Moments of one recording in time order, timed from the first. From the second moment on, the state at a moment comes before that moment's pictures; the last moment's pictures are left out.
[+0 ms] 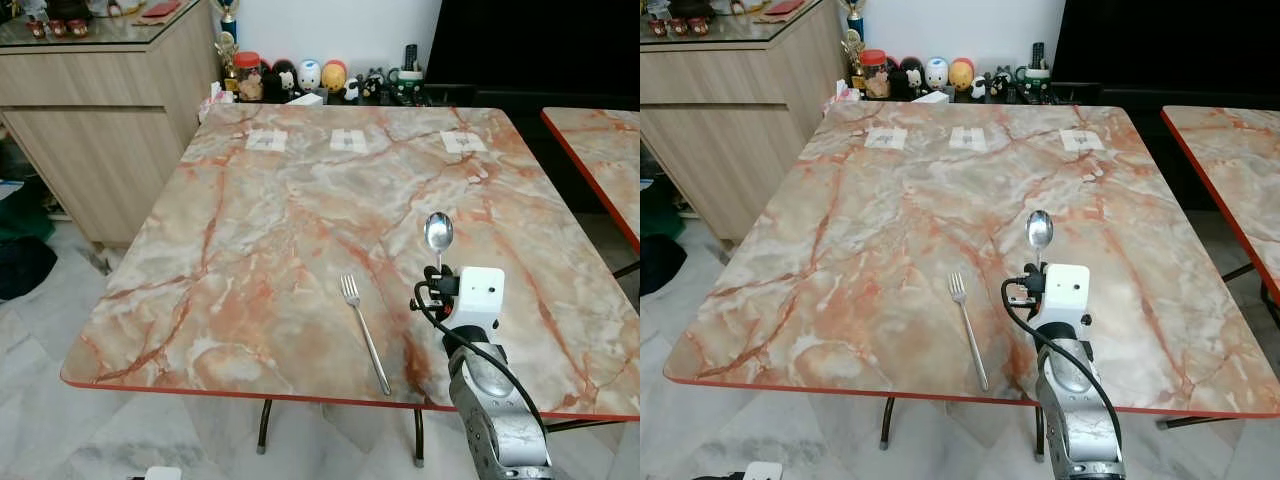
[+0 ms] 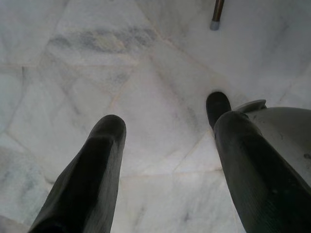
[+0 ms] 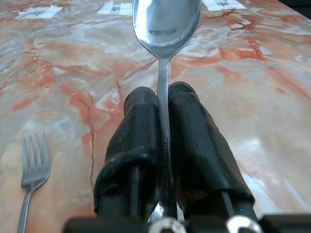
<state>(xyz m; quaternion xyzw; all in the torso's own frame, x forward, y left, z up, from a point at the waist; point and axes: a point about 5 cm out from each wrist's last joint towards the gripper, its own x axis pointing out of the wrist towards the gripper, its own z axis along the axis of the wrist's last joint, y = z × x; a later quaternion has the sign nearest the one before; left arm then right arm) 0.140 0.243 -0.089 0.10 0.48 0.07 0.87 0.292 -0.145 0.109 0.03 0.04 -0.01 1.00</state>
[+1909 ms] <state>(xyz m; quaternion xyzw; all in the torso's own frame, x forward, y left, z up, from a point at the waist) 0.130 0.246 -0.092 0.10 0.49 0.06 0.86 0.307 -0.160 0.131 0.01 -0.04 -0.05 1.00</state>
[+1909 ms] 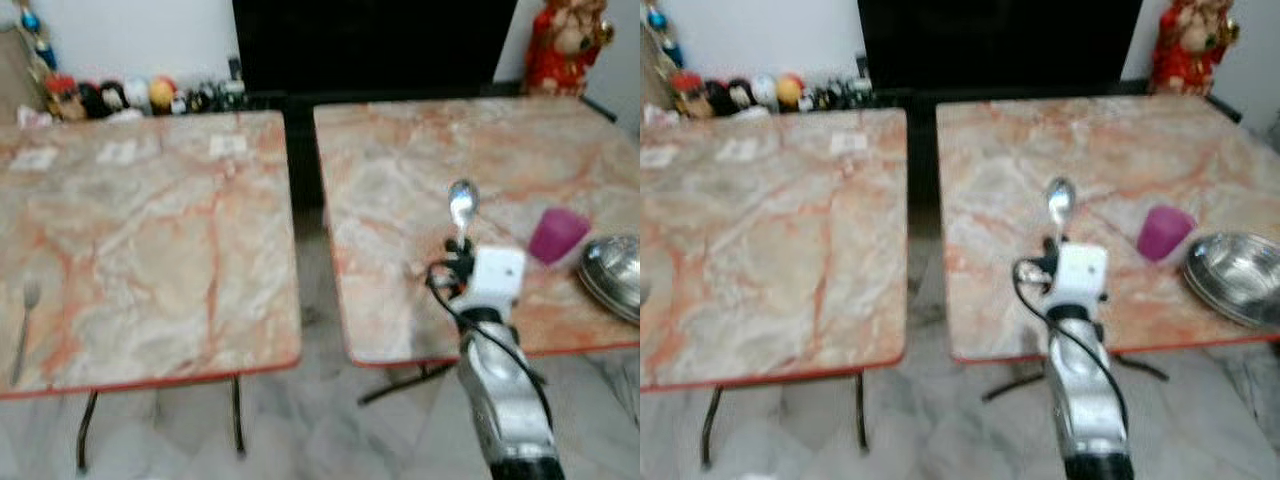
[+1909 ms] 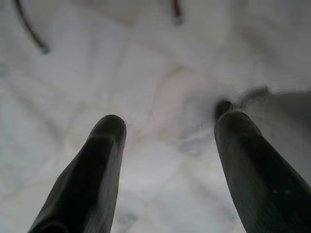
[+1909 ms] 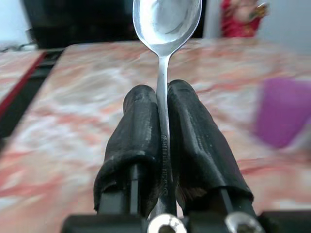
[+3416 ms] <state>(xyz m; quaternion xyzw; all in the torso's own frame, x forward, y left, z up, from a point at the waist) 0.146 0.242 -0.088 0.10 0.47 0.06 0.87 0.311 -0.166 0.136 0.00 -0.06 -0.07 1.00</state>
